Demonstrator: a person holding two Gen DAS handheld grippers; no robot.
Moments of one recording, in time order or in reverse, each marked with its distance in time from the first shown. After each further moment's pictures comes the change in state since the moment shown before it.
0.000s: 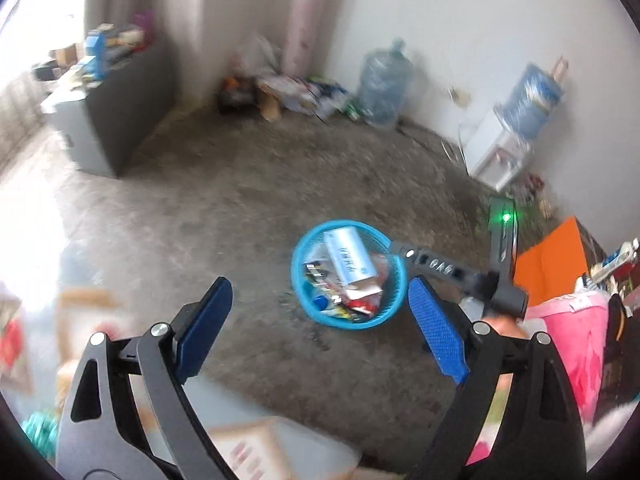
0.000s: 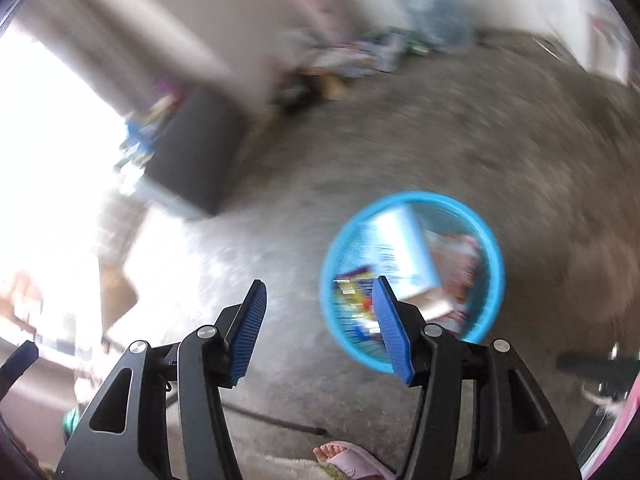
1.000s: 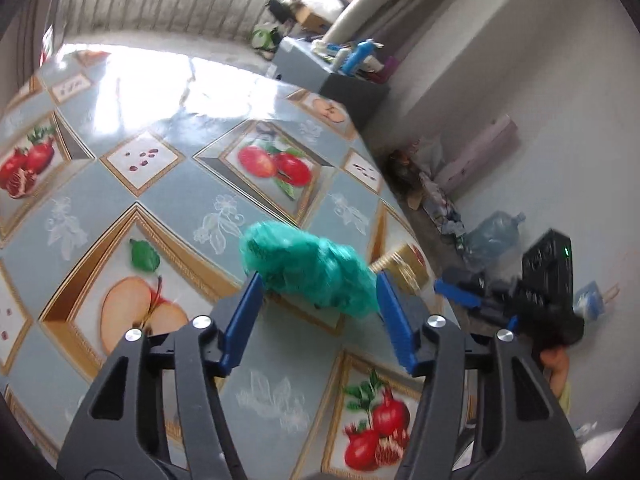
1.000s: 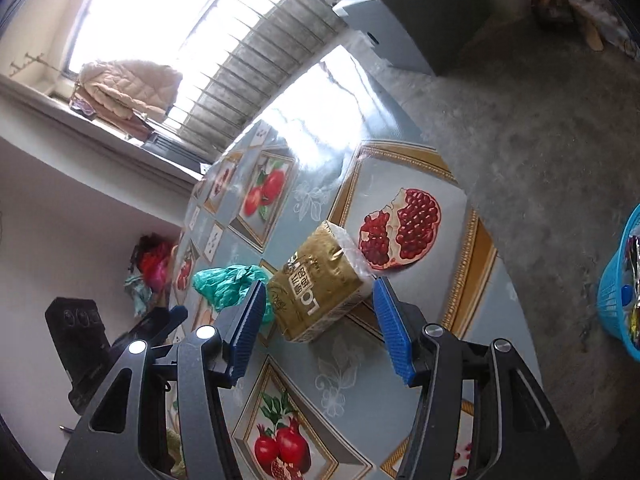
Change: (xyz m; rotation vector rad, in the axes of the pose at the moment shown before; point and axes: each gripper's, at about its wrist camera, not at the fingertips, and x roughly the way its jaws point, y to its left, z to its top) left arm -0.146 0.237 -0.203 -0.723 -0.269 0.160; right arm 0.043 0.292 -0.128 -0.426 0.503 0.452
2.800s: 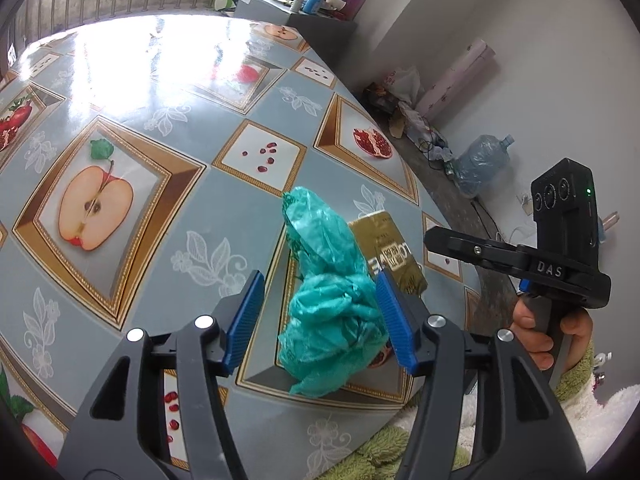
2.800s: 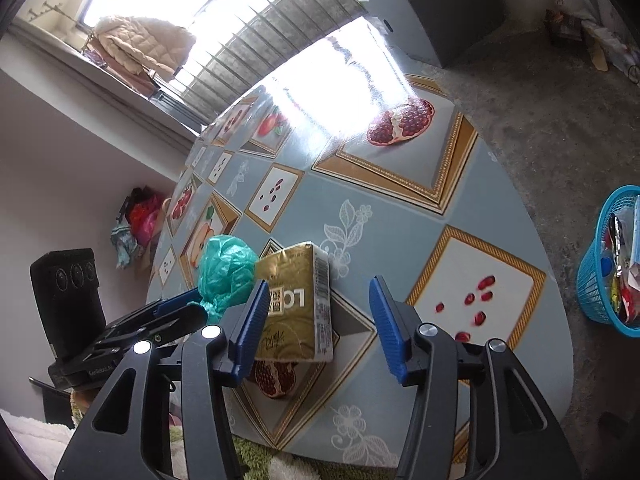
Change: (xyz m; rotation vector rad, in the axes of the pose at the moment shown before) left arm -0.005 -0.041 -0.086 0.170 0.190 -0.024; right arm -0.048 0.014 -0.090 -0.137 0.049 -0.053
